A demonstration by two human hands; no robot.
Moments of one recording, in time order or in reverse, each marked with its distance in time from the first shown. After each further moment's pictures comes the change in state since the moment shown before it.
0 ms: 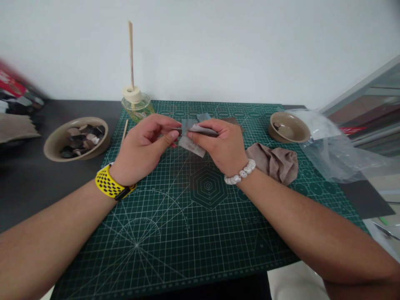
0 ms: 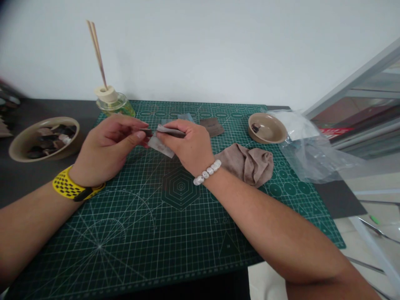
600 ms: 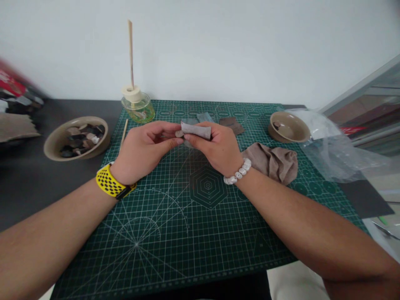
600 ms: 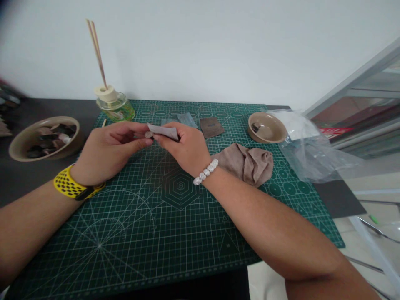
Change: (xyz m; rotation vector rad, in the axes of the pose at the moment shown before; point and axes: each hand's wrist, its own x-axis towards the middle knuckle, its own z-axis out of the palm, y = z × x) left_hand -0.002 0.007 0.001 0.192 -0.034 -0.210; right_hand -0.002 0.003 0.003 0.114 -0.076 -0.014
